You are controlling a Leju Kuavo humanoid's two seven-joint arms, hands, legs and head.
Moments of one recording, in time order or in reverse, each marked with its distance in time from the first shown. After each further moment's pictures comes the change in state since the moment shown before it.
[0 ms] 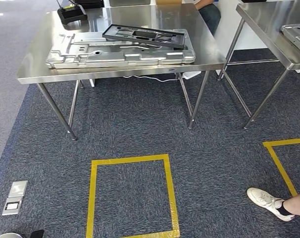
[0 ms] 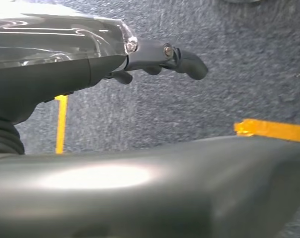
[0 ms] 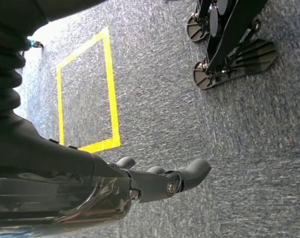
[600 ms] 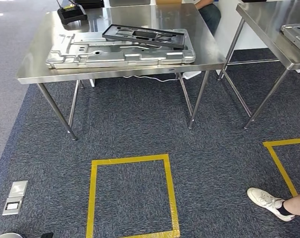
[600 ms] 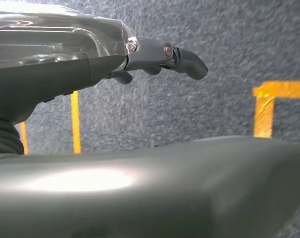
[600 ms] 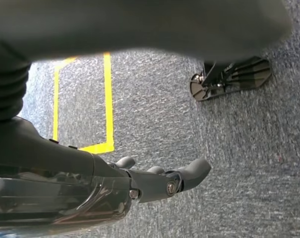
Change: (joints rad) left arm 0.082 0.044 -0.362 -0.021 0.317 -0.010 0.087; right arm 0.046 -0.029 0.370 -0.054 -0.340 0.005 0.027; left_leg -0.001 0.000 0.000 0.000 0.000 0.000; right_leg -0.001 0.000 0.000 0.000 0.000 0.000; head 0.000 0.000
